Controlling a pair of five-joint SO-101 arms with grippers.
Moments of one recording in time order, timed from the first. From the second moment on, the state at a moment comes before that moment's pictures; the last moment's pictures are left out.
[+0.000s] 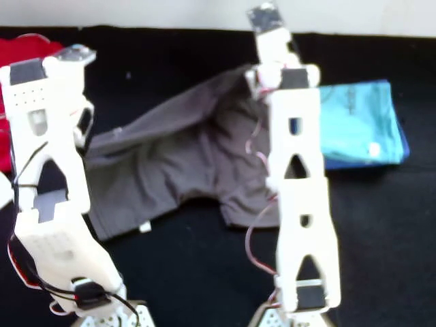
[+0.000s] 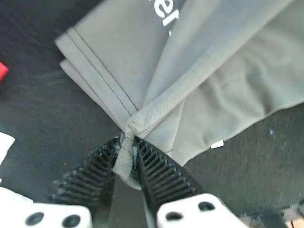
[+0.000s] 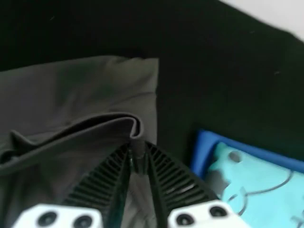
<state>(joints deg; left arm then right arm) -22.5 23.9 -28.6 100.7 -22.0 -10.7 65.7 -92.3 84.0 17.8</state>
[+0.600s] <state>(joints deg) -22.5 20.9 -23.6 99.9 -22.1 -9.6 72.7 -94.1 88.4 14.6</state>
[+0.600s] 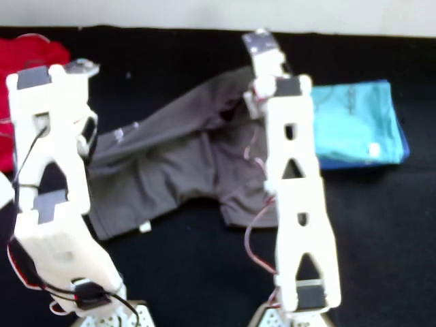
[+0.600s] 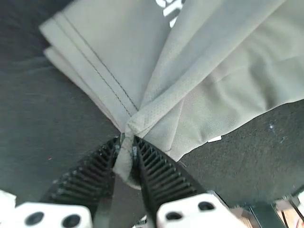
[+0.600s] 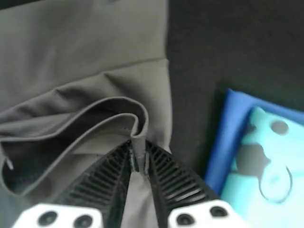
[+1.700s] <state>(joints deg) -22.5 7.9 -28.0 100.5 -25.5 -7.0 16.4 -47.4 100.6 9.9</state>
